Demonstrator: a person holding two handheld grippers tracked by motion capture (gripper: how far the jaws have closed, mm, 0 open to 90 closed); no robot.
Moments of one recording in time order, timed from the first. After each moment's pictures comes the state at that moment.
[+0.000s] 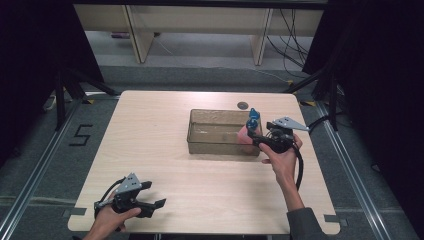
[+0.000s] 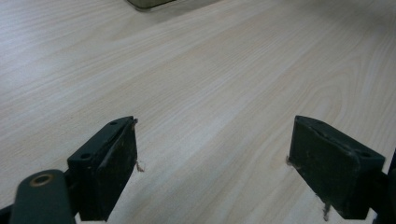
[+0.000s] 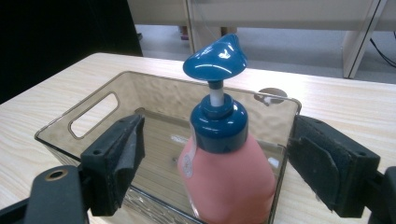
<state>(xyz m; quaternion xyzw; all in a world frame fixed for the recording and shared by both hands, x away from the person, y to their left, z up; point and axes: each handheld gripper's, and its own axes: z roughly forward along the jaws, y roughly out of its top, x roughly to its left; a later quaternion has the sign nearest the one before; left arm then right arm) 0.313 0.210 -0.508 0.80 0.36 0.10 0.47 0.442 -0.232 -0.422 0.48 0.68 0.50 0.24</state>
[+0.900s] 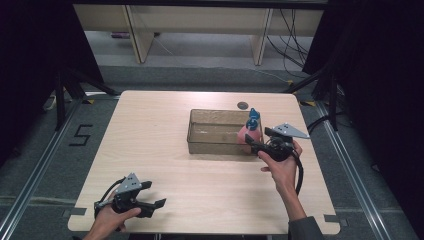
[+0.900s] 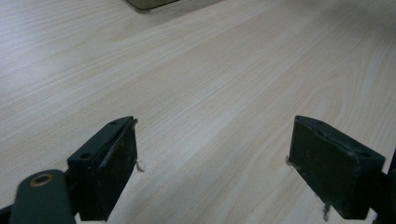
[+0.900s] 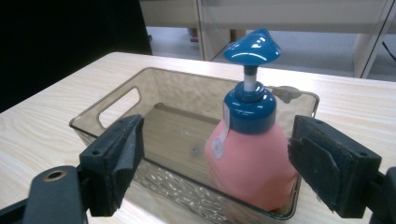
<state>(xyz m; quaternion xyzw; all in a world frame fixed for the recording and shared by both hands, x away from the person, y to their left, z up) 0.312 0.210 -0.507 0.80 0.36 0.10 0.47 0.418 -0.227 -0.420 0.46 0.69 0.51 0.23</state>
